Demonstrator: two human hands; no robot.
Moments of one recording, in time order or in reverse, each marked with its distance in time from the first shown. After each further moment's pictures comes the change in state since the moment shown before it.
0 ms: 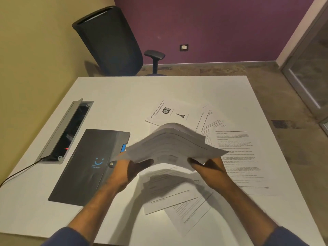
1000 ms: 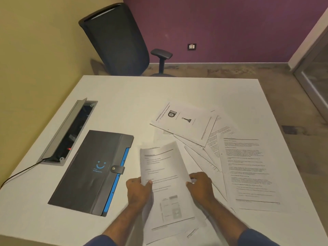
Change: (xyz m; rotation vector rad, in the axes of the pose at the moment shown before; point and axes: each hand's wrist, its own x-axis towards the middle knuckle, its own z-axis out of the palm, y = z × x) left_hand 0.002 -0.097 0.039 0.325 0.375 -0.560; right_hand 0.048 0.117 0.033 -0.550 0.073 0.225
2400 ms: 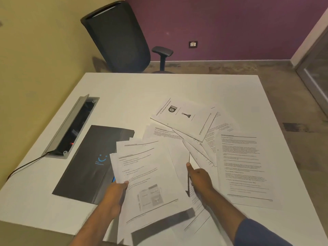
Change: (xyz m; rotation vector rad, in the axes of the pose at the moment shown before) left_hand -0.009 -0.032 -0.072 -0.545 -0.165 -0.372; right_hand -0.008 -0.010 -0.009 0.221 -0.065 0.268
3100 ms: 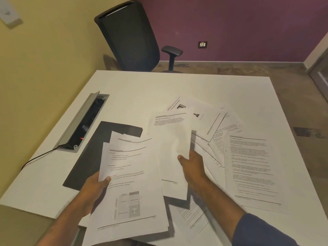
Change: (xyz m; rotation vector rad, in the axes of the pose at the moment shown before) left_hand -0.033 0.039 -0.074 0.318 -0.027 0.222; right_hand -0.045 -0.075 0.028 0.328 -0.084 -0.198
